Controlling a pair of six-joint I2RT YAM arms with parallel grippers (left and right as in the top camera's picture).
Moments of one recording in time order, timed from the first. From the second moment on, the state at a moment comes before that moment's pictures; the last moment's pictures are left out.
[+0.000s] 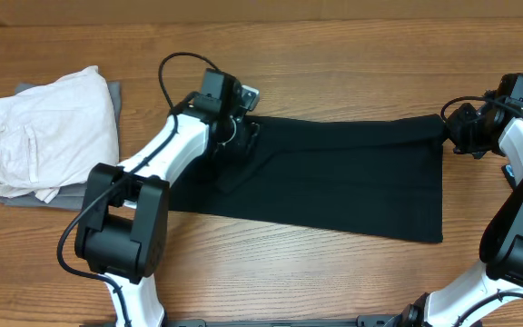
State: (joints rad) left arm -0.31 1.99 1.34 -0.50 0.26 0.09; right arm -0.39 1.90 1.32 -0.61 -0.24 0.41
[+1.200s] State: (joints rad) left arm -0.24 1.99 1.55 -0.84 0.59 0.17; right arm -0.40 1.90 1.32 -0.61 -0.25 0.41
